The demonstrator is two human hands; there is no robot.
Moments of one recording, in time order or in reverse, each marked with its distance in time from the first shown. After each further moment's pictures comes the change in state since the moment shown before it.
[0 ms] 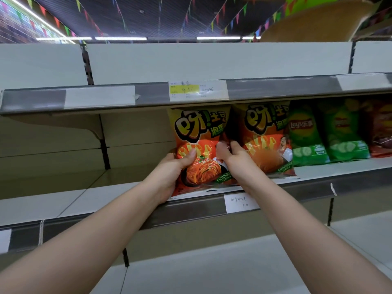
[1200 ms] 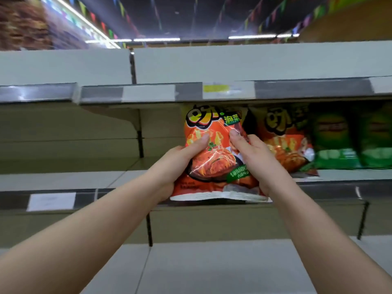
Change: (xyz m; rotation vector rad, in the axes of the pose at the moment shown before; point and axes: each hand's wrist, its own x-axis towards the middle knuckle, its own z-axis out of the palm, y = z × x) left_hand -0.083 0.028 -0.014 0.090 -0.043 0.003; right_hand -0.046 -0.034 0.010 0.073 -0.049 -0.116
